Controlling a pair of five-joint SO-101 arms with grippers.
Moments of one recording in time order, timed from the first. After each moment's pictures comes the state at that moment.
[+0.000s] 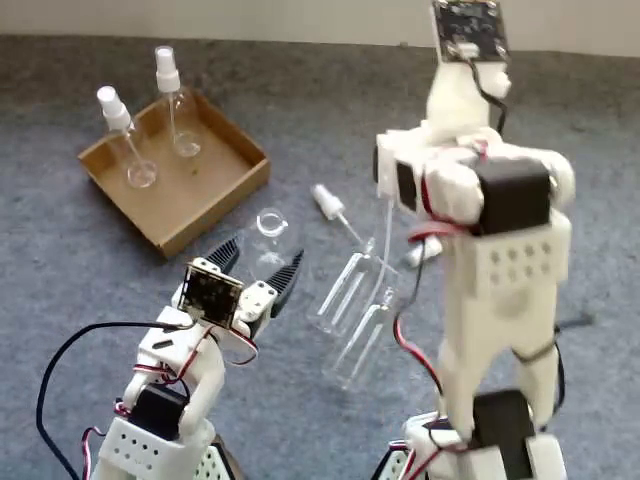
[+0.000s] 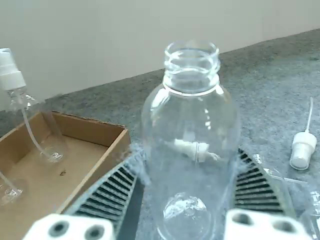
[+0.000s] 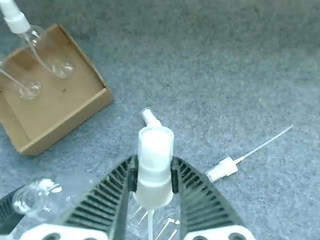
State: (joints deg) left arm 16.7 -103.5 95.9 27.6 0.5; right arm -16.7 -15.4 -31.6 100.1 -5.1
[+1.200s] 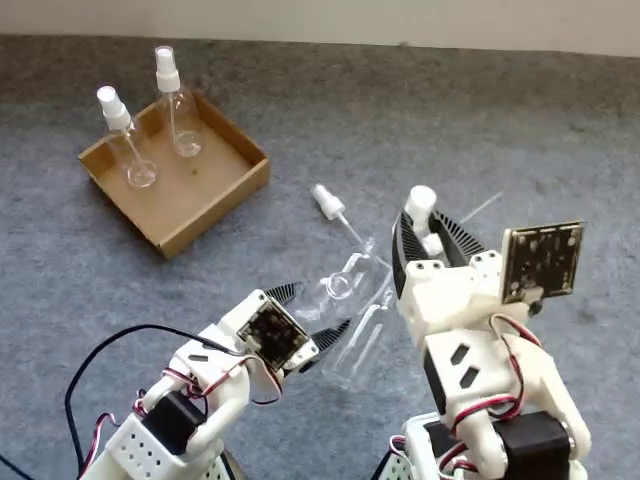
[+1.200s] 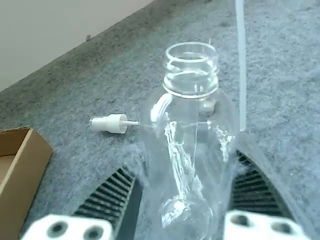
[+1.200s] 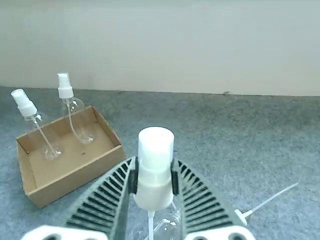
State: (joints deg) left arm 34.5 -103.6 95.9 39.3 -7.3; right arm -16.5 -77.5 38.9 63.3 -5.1
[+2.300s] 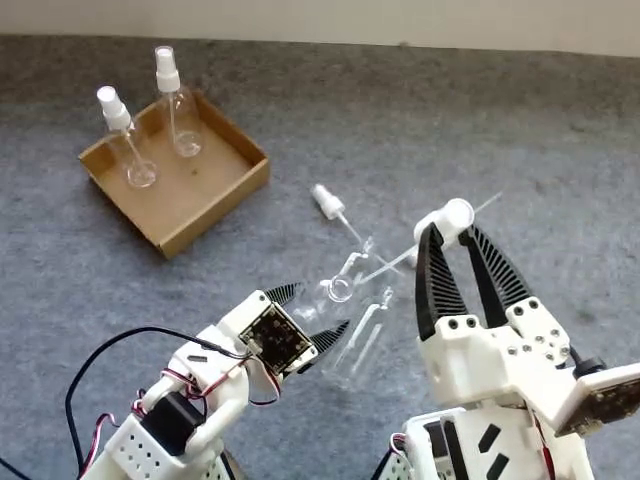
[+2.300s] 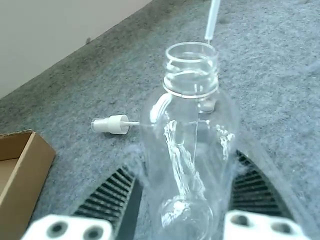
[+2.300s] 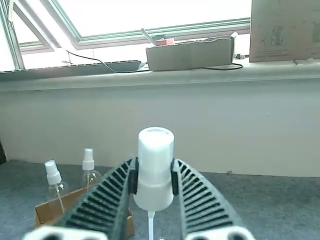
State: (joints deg) left arm 34.5 -104.5 95.9 40.5 -8.8; right arm -16.6 -93.7 39.1 57.5 -5.1
